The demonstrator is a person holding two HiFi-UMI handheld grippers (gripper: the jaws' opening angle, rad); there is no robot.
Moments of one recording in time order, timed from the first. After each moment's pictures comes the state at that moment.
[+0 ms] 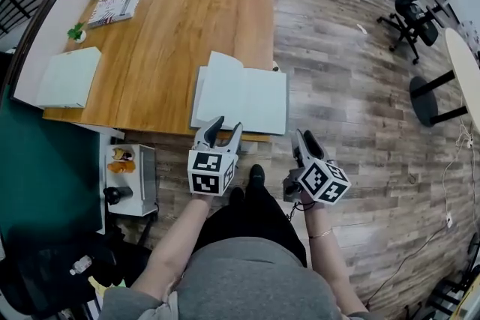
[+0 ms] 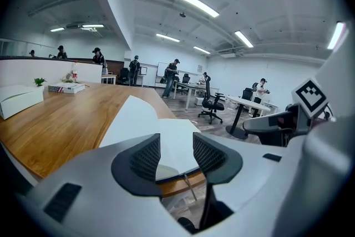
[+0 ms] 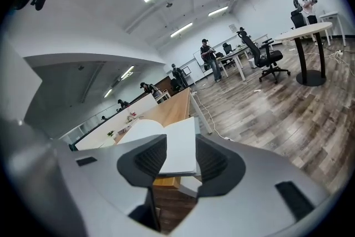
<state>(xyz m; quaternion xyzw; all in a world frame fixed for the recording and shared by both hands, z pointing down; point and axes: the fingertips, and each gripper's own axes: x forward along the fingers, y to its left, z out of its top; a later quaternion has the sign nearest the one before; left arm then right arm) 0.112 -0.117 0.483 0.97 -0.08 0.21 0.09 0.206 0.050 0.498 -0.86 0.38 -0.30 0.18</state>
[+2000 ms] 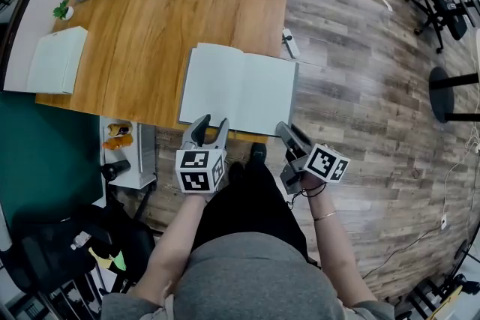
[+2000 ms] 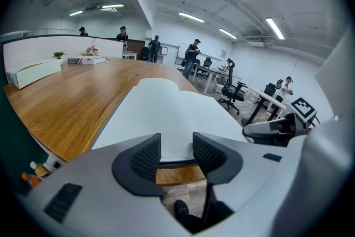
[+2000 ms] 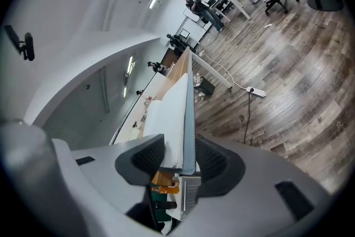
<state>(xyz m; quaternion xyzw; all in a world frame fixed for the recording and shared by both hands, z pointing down) 0.108 -0.143 0.558 0.92 -0.17 0.31 0.16 0.218 0.001 0.590 -0.69 0.47 -0.48 0.29</state>
